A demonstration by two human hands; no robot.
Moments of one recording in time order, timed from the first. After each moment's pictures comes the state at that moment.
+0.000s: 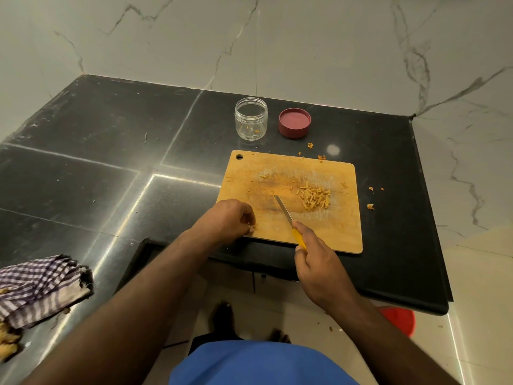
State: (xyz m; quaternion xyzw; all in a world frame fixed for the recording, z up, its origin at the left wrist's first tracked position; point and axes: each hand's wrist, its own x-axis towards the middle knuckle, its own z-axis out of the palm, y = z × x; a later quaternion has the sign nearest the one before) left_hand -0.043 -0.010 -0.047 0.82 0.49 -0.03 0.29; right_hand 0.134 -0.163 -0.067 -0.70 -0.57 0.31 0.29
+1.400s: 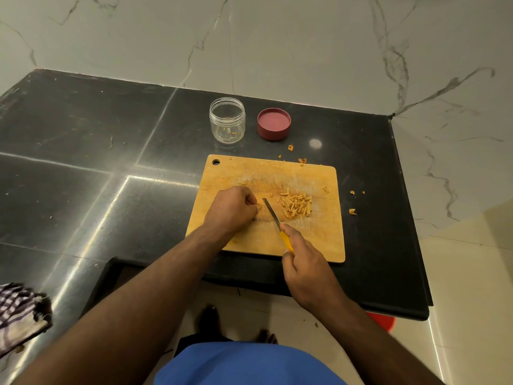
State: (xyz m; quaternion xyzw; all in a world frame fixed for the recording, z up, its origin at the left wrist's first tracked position) left_hand 0.026 0.024 -0.069 0.75 0.56 0.11 0.32; right_hand 0.151 -0.143 -0.068 -0.71 -0.56 0.31 0.29
